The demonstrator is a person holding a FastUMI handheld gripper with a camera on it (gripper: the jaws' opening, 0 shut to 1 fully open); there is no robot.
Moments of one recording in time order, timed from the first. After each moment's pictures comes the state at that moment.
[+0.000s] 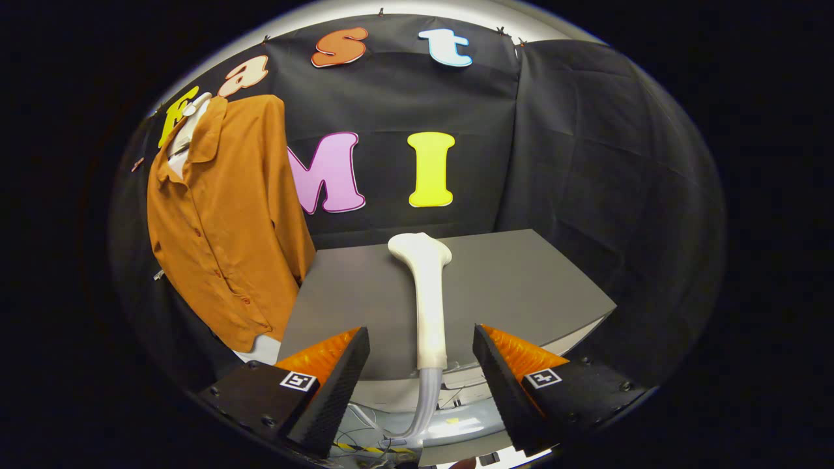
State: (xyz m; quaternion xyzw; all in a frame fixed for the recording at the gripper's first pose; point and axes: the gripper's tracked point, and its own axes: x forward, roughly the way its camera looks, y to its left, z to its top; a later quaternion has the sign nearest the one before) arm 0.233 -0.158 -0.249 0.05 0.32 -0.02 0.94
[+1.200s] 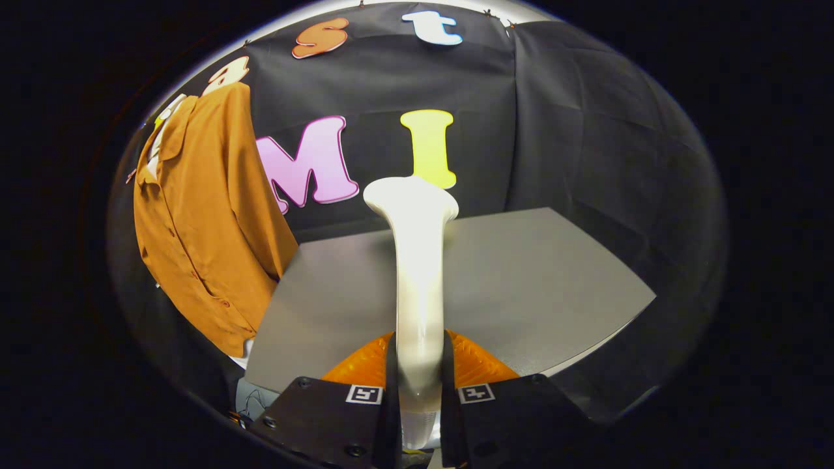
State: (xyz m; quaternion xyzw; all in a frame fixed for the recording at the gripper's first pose) arm 0.257 -0.168 -0.284 0.07 0.31 -0.02 0.95
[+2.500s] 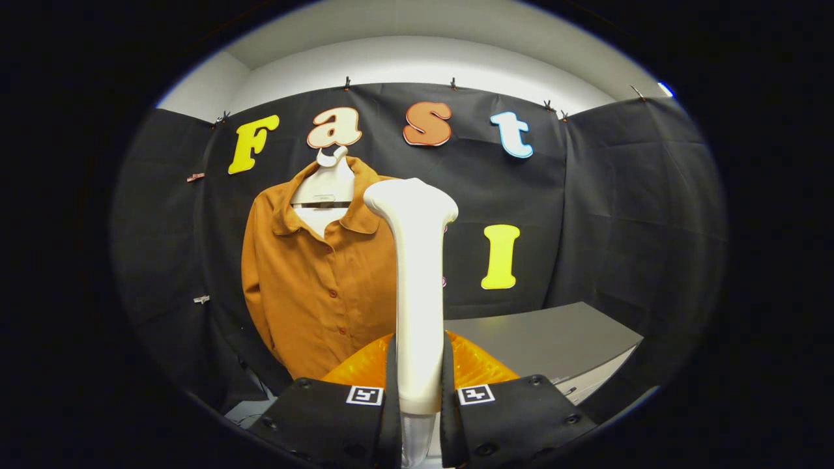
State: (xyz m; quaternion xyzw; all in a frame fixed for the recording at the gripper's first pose) arm 0.164 0.043 -0.099 0.04 0.11 0.05 0.99
